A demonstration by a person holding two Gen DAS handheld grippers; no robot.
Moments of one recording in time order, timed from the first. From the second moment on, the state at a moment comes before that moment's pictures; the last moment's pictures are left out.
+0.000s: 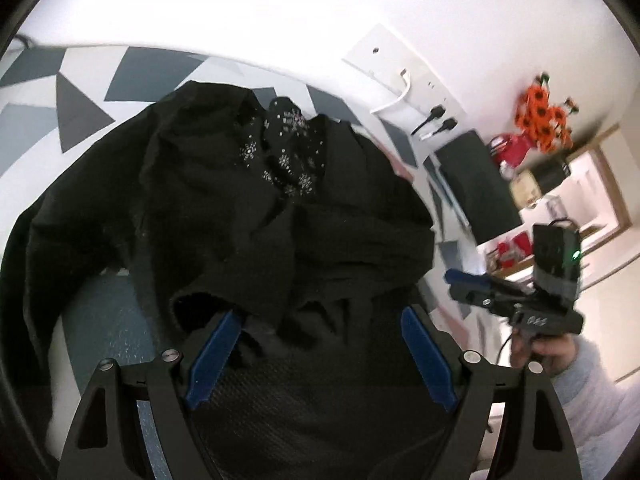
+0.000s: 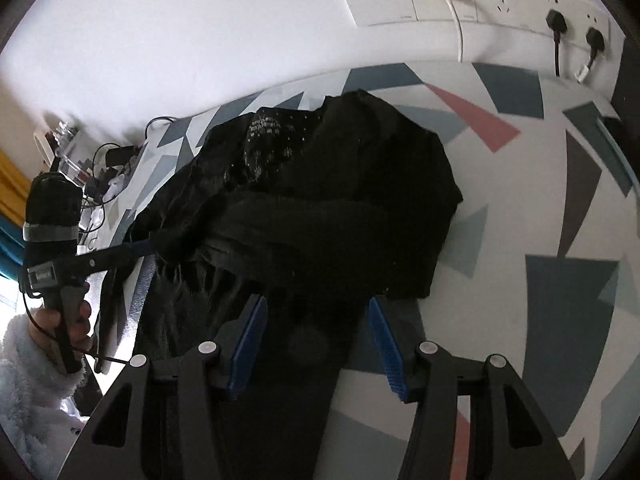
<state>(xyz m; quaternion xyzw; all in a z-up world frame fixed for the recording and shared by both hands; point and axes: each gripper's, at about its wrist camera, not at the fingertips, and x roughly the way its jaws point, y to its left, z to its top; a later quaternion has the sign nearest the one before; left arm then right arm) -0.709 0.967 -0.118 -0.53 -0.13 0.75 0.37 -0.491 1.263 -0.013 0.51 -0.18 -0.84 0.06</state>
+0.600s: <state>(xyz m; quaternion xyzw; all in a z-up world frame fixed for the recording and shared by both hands) -0.738 0.974 -0.111 -0.50 -0.01 0.77 0.40 -0.494 1.263 -0.017 0.51 -0.19 -0.84 0.06</state>
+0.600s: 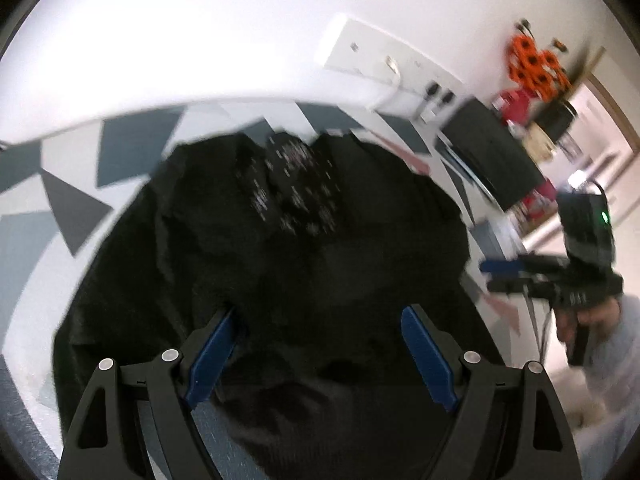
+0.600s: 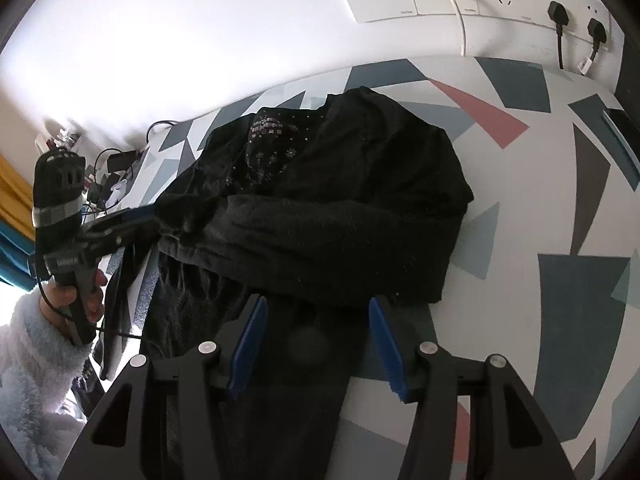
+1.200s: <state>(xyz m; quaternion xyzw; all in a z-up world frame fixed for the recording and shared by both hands) -0.757 0.967 -0.123 -0.55 -0.09 0.74 0.38 -0.477 1.268 -0.020 0.51 -0.19 -0.84 0.03</state>
